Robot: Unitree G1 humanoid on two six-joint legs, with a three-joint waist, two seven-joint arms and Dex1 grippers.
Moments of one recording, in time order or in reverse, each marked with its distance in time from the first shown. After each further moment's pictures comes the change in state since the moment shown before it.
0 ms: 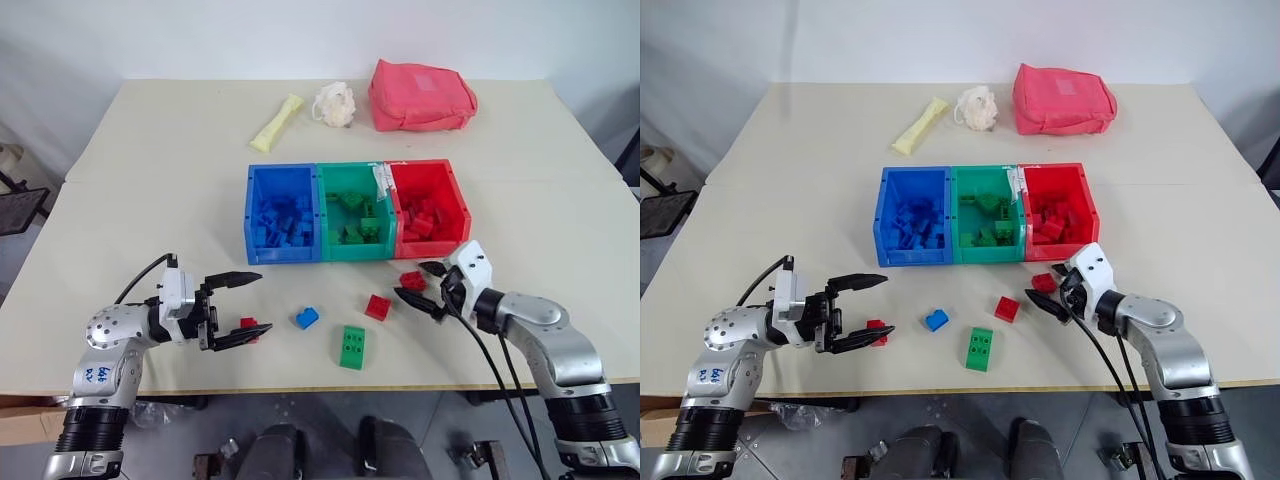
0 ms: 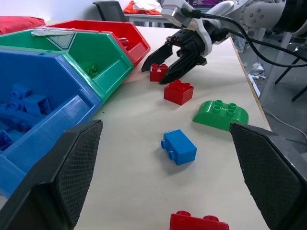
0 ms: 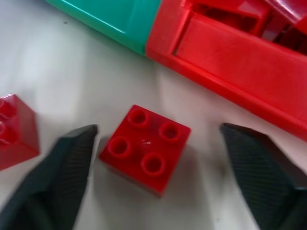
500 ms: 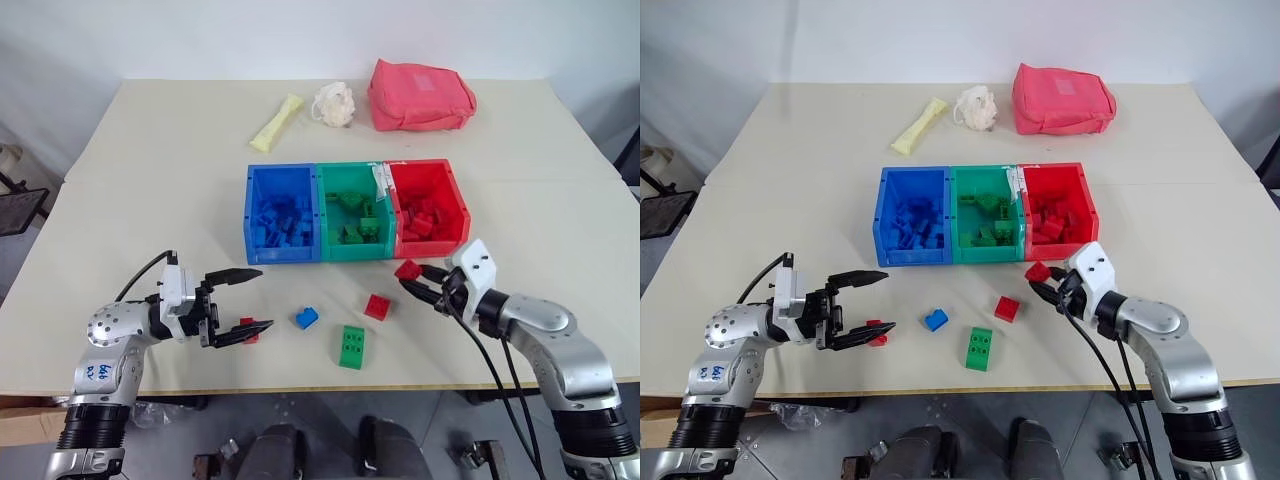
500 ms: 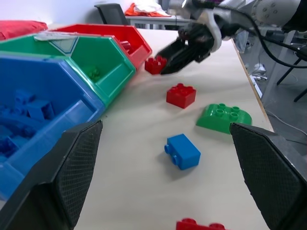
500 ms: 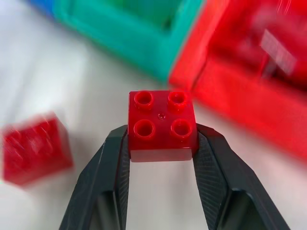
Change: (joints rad) left arm -0.036 -0.016 0.000 0.002 -0.004 0.003 0.010; right arm -0.003 -0.027 -0.069 -0.195 0.068 0.080 -0.029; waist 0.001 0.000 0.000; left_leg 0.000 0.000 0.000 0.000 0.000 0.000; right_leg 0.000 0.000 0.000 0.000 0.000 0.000
